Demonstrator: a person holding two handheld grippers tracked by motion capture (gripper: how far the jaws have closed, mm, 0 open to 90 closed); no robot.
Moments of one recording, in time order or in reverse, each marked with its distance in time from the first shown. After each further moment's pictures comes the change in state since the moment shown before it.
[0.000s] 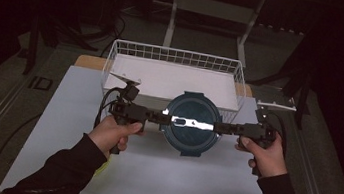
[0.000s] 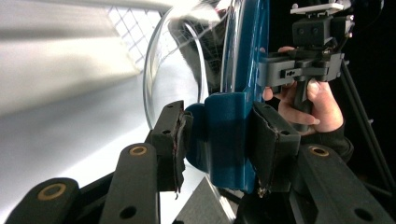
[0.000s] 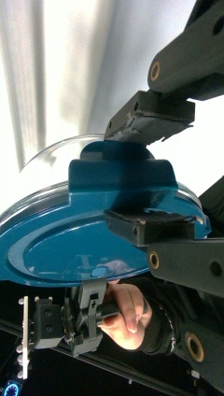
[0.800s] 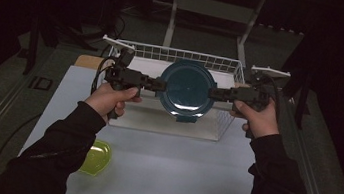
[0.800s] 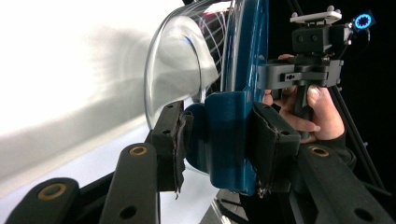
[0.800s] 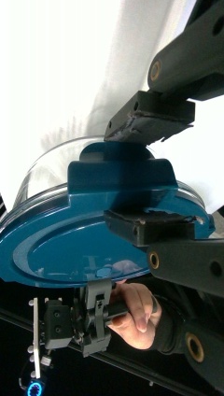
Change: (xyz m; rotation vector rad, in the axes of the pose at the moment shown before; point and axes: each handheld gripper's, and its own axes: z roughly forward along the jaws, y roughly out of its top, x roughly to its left) left arm 0.019 0.069 -0.022 -0.058 -0.002 -0.005; right arm 0.017 0.079 0.020 -0.023 -0.014 -0.003
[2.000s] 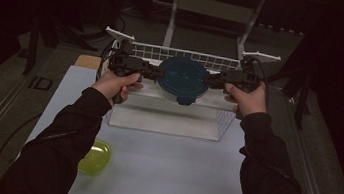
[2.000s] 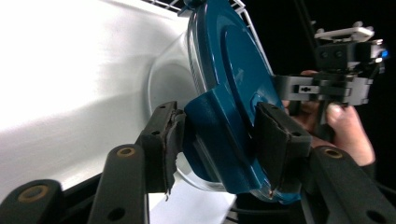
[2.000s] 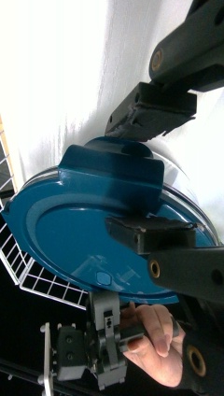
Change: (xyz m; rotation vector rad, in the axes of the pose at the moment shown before) left arm 0.033 0.031 0.009 -0.024 0.054 -0.069; right arm 0.001 0.038 0.025 -0.008 -0.165 0.055
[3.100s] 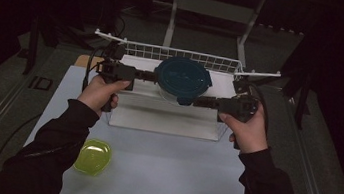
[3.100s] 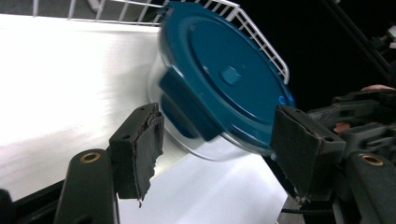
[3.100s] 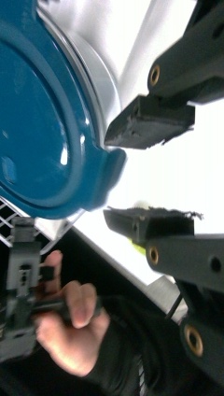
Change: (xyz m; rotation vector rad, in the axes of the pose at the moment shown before) left arm -0.036 -0.036 -0.032 -0.088 0.143 0.268; right arm 0.055 -0.082 -0.016 -0.021 0.041 -0.372
